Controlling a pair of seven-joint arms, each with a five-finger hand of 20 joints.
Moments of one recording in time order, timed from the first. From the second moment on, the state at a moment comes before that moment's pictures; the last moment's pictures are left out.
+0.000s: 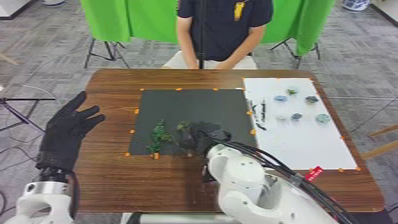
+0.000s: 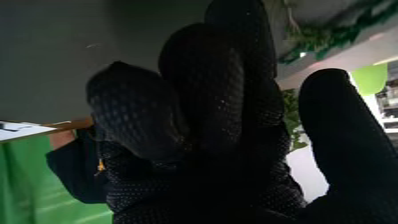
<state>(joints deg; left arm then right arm) 131.6 -49.6 -96.3 -126.8 38.2 20.3 22.6 -75.0 -63.7 37.1 -114.4 -127.1 -17.4 47.4</state>
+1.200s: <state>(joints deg) 133.9 -47.9 -94.8 -126.0 35.7 21.2 29.1 -110.2 -56.0 92.5 -123.5 -55.2 7.1 4.4</state>
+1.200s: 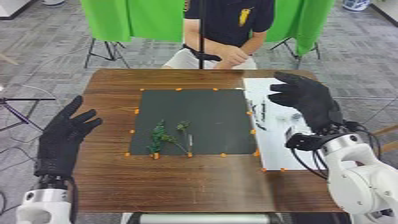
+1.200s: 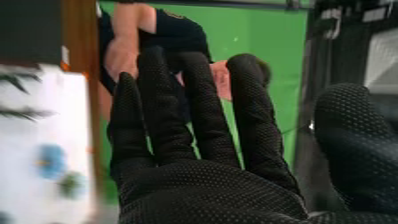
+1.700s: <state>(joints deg) 134.1 -49.4 -94.9 -125.6 36.4 20.9 27.8 -115.2 -60.5 94.9 -122.0 -44.9 5.8 4.0</state>
